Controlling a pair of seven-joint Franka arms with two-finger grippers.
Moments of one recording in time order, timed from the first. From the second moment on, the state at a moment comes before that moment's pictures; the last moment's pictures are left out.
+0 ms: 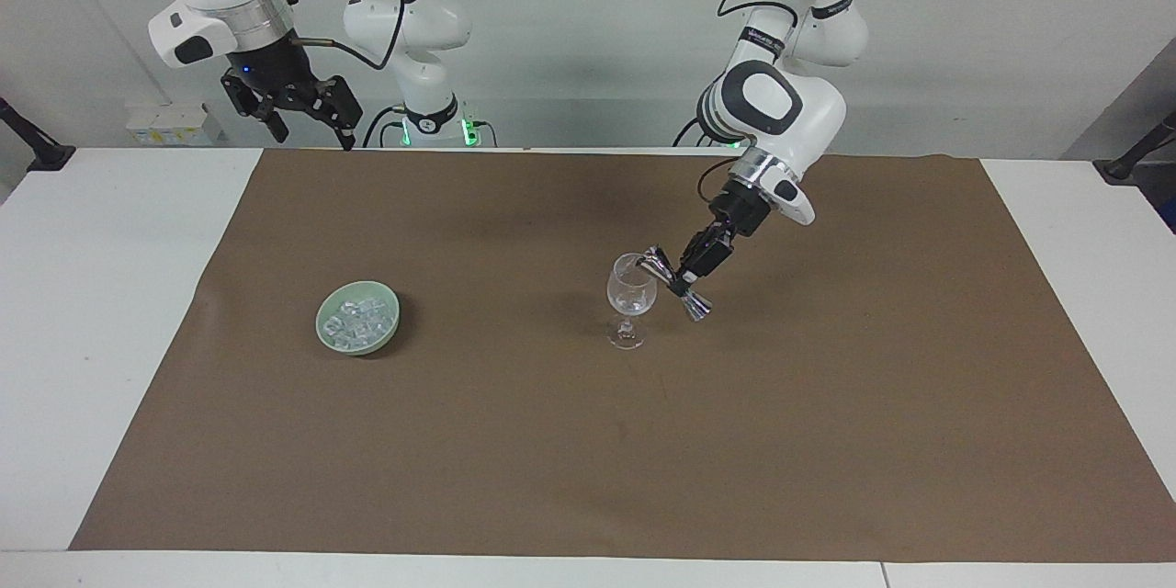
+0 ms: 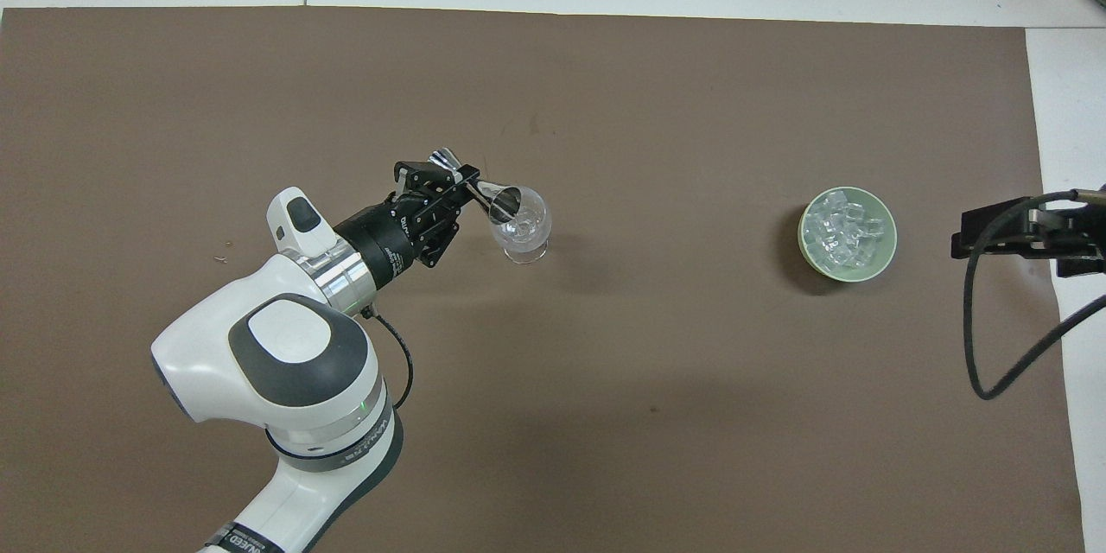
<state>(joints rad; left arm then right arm) -0.55 0.06 -0.03 -2.11 -1.89 2.89 0.00 0.02 -0.09 -0.02 -1.59 0.02 1.48 0.19</state>
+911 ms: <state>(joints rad) -0.55 0.06 -0.03 -2.10 -1.89 2.93 0.17 0.02 -0.09 -0.02 -1.59 0.02 1.48 0.19</state>
